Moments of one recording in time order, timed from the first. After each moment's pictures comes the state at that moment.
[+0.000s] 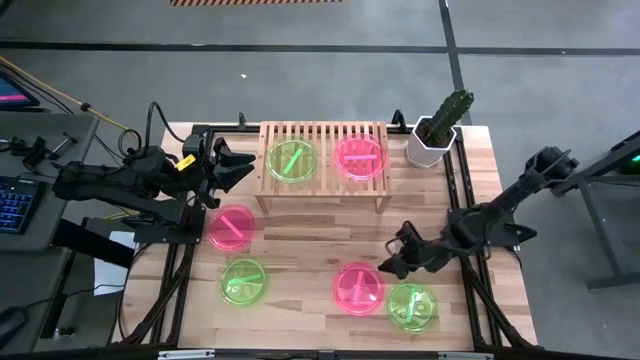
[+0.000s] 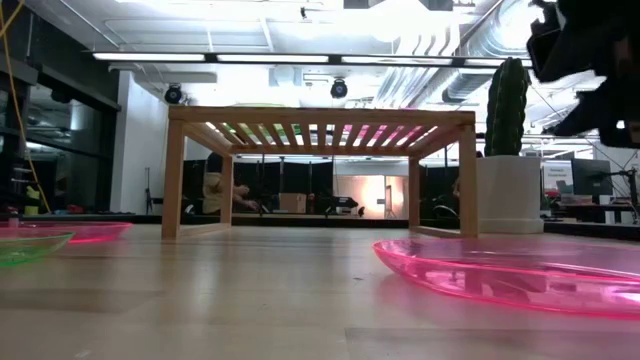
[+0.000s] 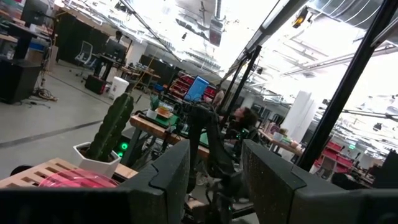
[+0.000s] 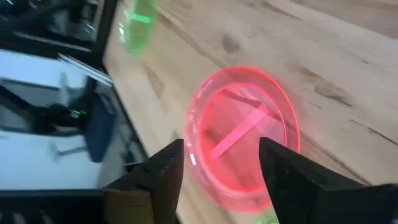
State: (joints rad) left arm -0.12 0.70 0.78 0.18 -0.28 -0.36; right arm 0.62 1.18 0.53 -0.02 0.33 1.49
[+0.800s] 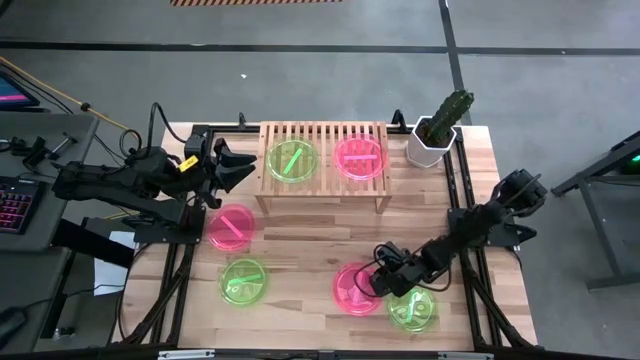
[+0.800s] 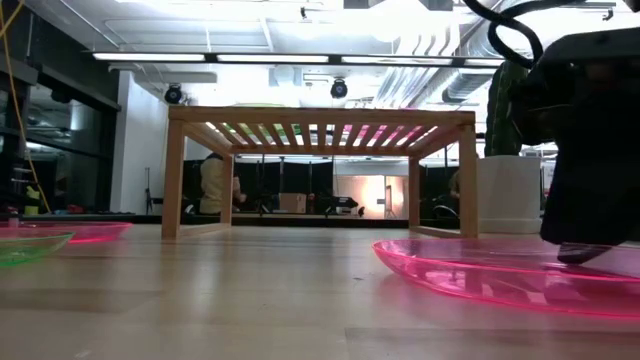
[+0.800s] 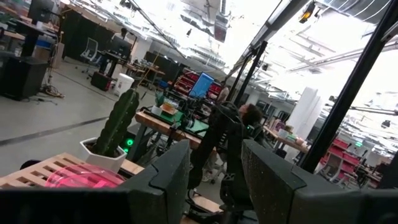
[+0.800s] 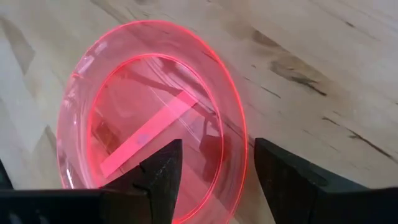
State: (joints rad) left arm -0.12 0.70 0.78 0.15 -0.30 -0.37; right arm 0.62 1.64 0.69 -0.08 0.31 1.46
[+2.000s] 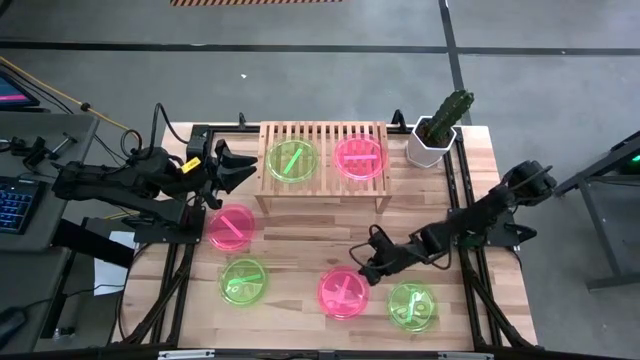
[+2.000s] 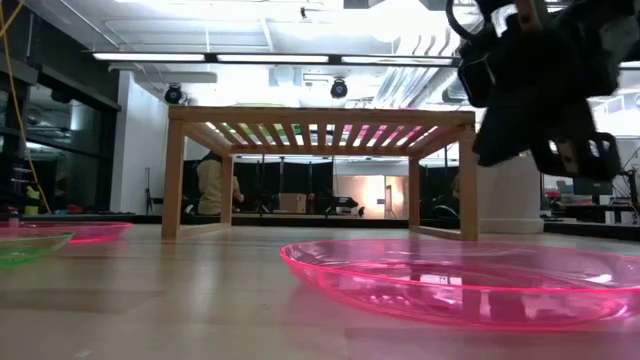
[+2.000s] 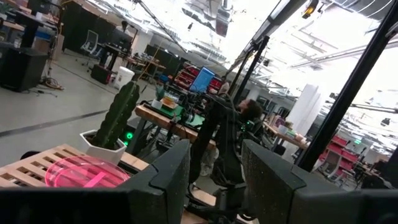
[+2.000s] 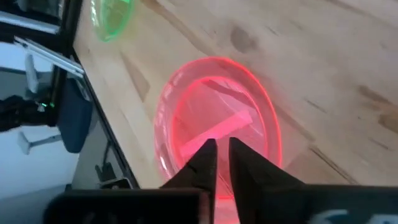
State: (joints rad) left arm -0.12 0.70 0.78 0.12 -0.29 -0.39; right arm 0.49 1.50 0.68 0.09 0.16 1.39
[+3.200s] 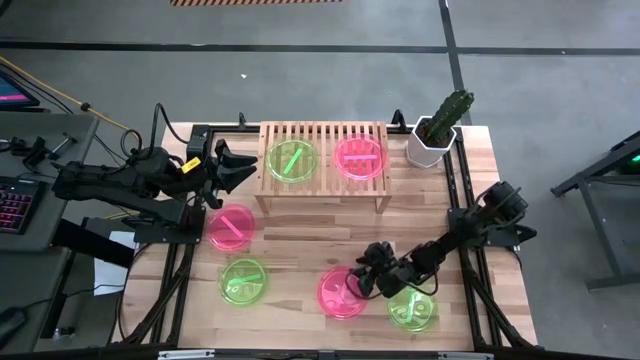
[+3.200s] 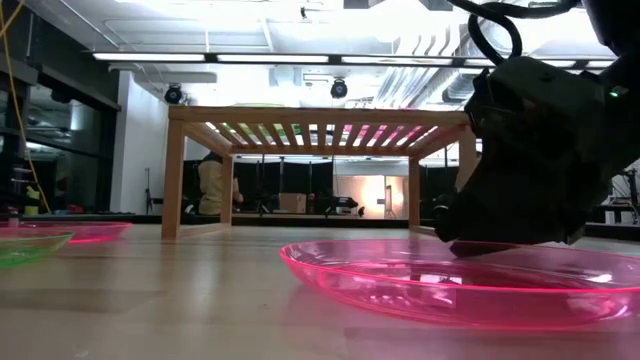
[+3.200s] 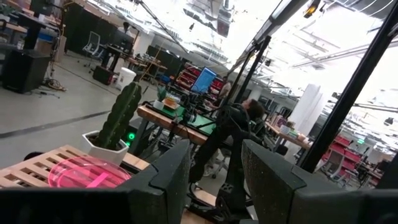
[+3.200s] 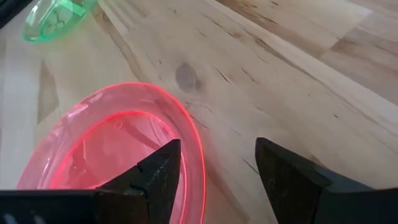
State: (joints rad) left arm -0.12 0.70 0.78 0.12 -0.30 -0.38; right arm 0.59 1.83 0.69 0.29 0.59 1.14
